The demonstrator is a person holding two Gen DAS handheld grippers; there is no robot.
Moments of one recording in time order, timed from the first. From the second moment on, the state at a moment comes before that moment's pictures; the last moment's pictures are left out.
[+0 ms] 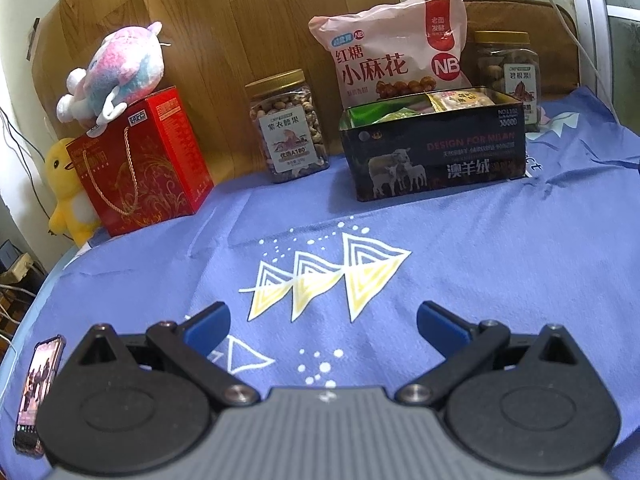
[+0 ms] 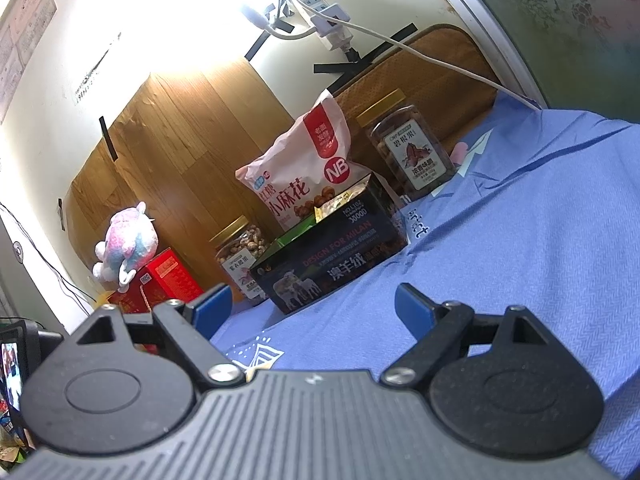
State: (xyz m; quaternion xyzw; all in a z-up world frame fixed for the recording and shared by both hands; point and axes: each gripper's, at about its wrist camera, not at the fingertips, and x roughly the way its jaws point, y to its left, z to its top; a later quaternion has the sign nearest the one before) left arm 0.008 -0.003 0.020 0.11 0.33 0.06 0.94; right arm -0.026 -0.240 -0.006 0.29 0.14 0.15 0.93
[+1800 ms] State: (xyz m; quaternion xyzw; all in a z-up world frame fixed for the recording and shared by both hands) left arm 0.009 -0.056 0.021 0.18 0.33 0.04 0.93; right arm -0.029 -0.277 -0.016 0.35 0.12 0.13 0.92
